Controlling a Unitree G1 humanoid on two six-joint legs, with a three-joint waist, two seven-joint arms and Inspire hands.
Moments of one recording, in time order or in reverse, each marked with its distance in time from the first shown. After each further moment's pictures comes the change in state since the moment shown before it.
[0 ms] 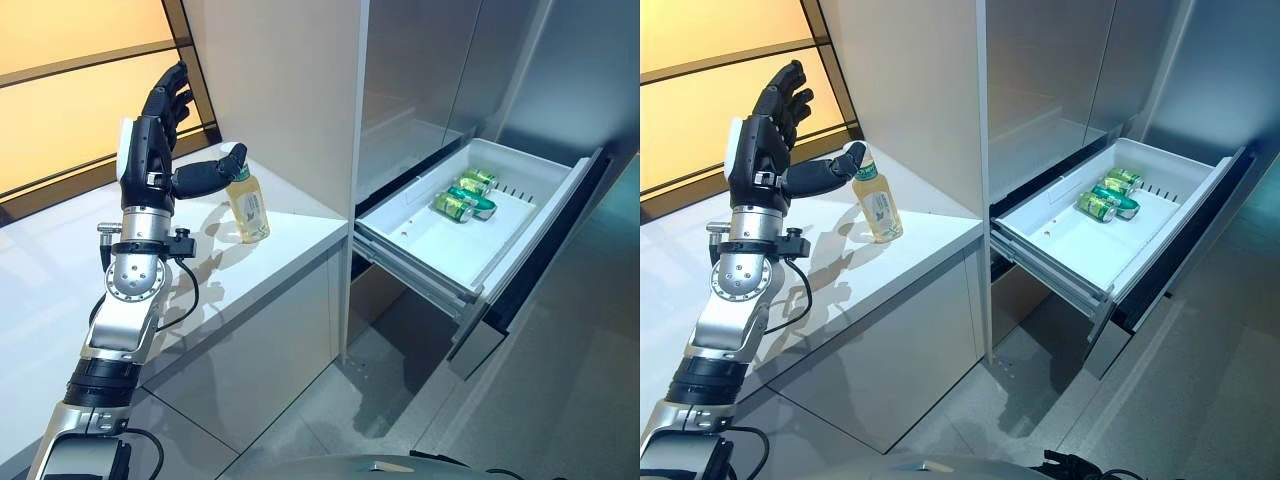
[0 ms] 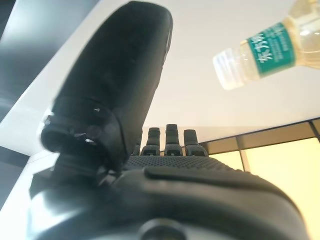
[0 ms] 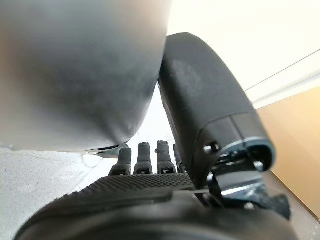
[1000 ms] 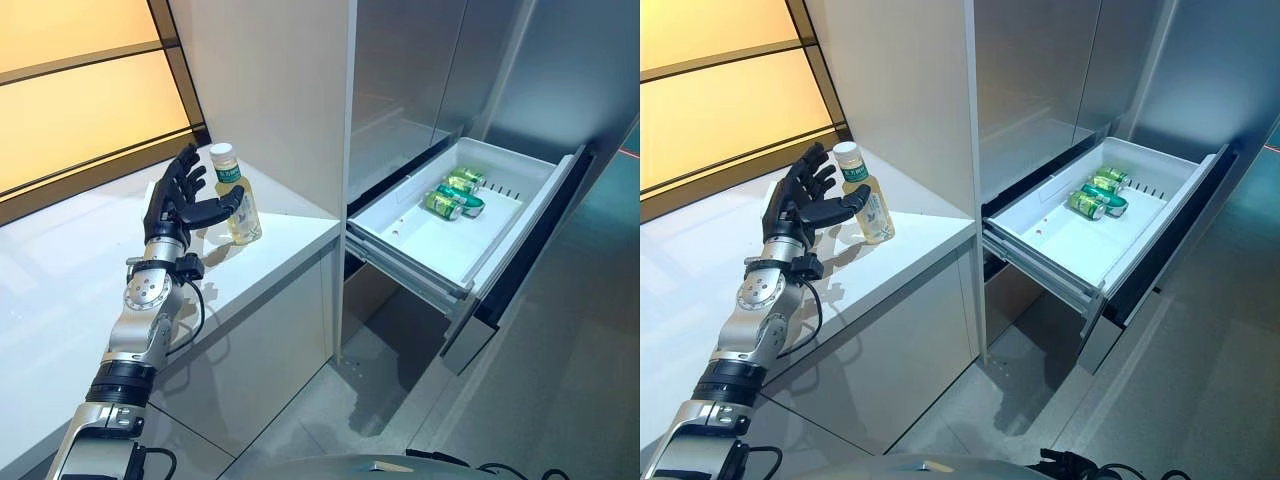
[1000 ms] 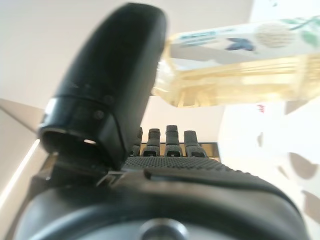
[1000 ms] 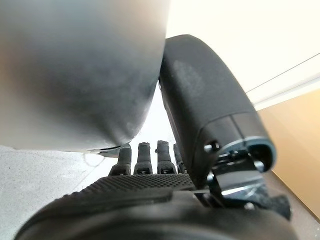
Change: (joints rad) left arm 0.001 -0.071 -0.029 0.275 -0.279 0.086 -0.102; right arm -0.021 0.004 0.002 -0.005 -0.050 0.029 0.007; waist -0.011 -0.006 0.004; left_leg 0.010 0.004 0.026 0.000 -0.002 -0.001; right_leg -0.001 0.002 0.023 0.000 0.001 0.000
